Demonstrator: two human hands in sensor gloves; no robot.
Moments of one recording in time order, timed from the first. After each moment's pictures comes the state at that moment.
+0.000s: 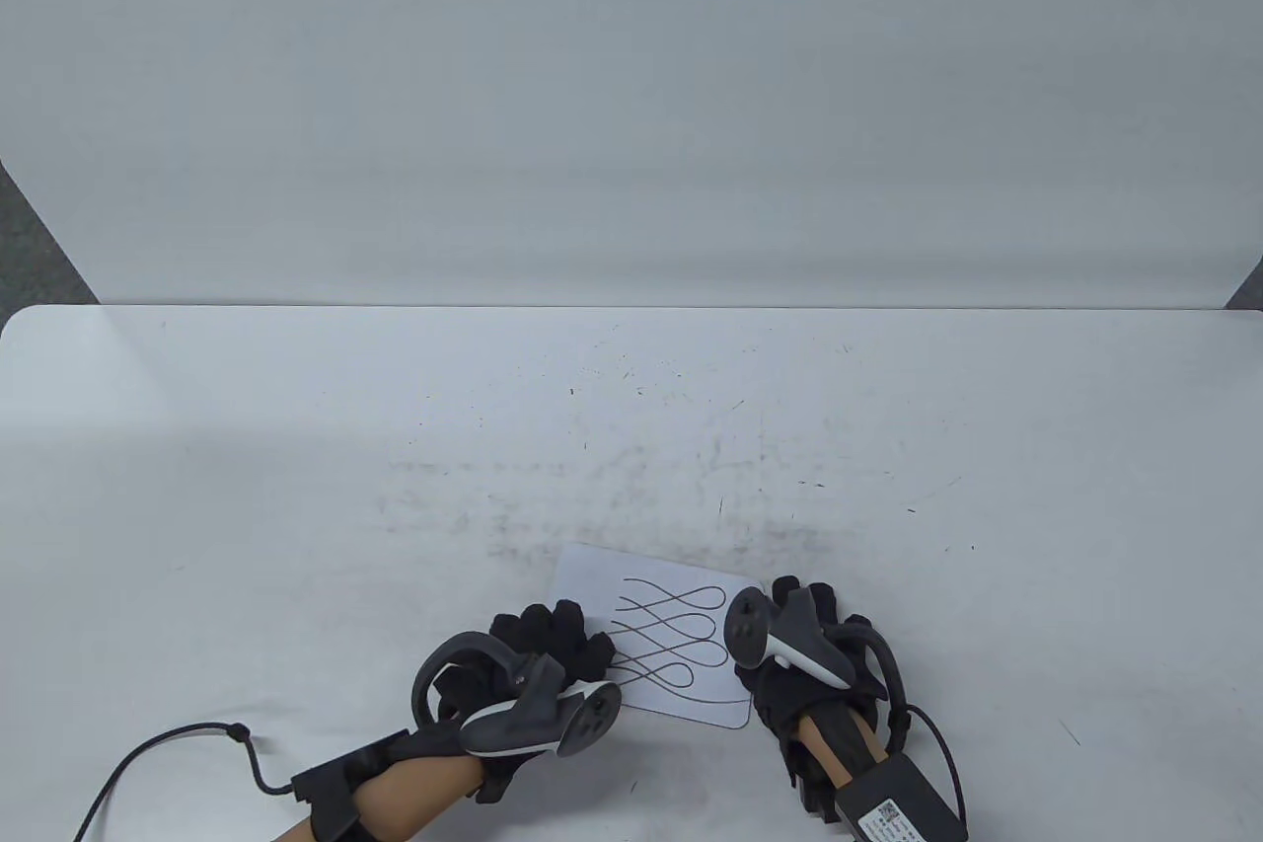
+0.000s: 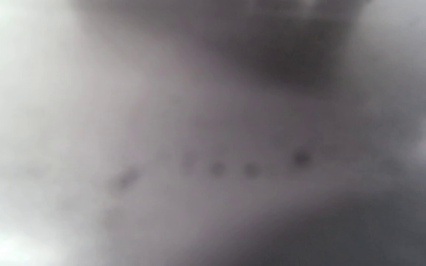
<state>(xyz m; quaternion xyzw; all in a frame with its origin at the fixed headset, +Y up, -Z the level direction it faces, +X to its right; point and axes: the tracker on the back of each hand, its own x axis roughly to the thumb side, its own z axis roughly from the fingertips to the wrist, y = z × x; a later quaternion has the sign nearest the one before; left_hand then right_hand) -0.111 -0.753 -0.275 -0.02 -0.28 -0.17 0.94 0.121 -0.797 -0.318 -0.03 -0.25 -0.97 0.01</state>
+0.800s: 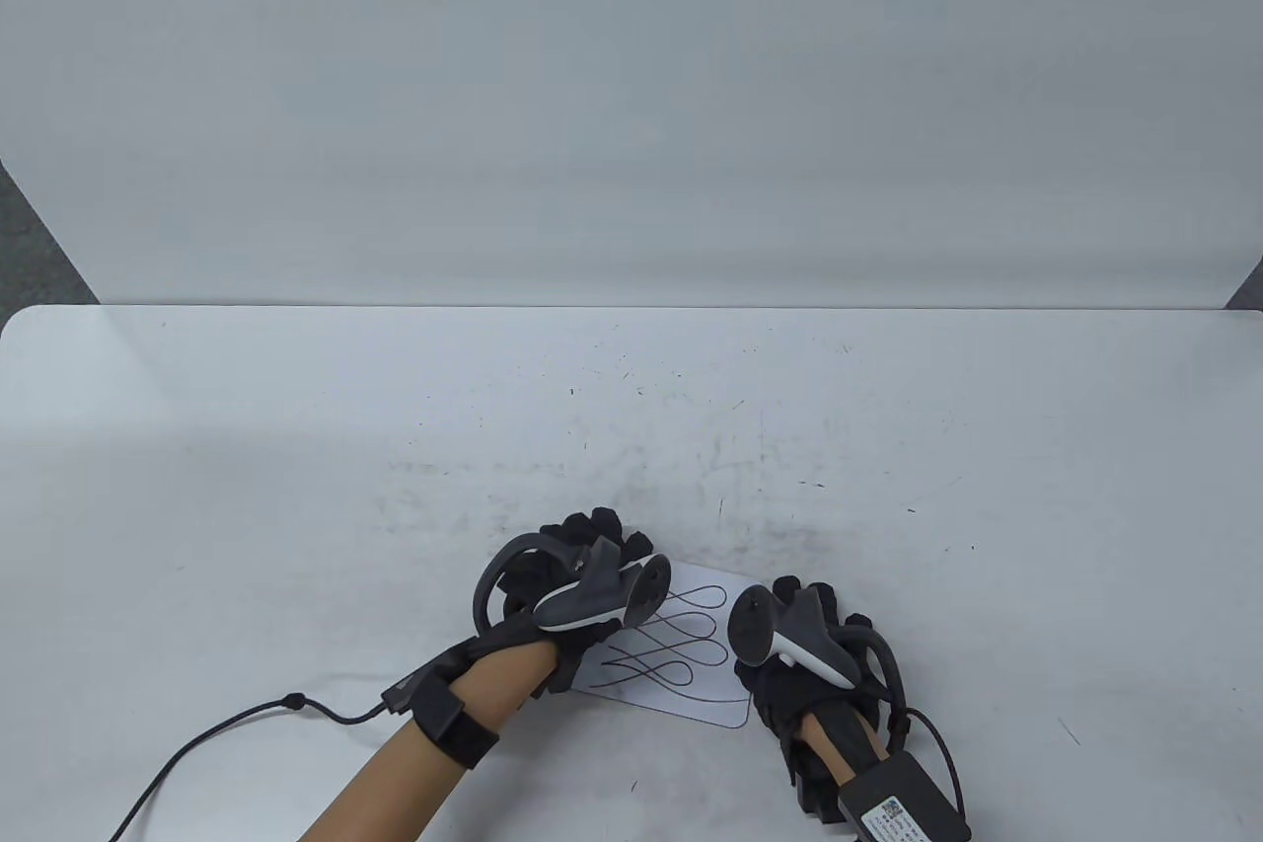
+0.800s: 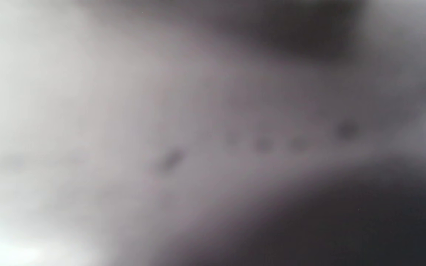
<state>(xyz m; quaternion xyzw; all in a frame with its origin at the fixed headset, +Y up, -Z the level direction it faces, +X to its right) -0.078 -0.753 -0.356 -0.06 -0.22 -0.14 0.96 0.125 -0.801 -0.319 -0.02 -0.26 -0.96 -0.03</state>
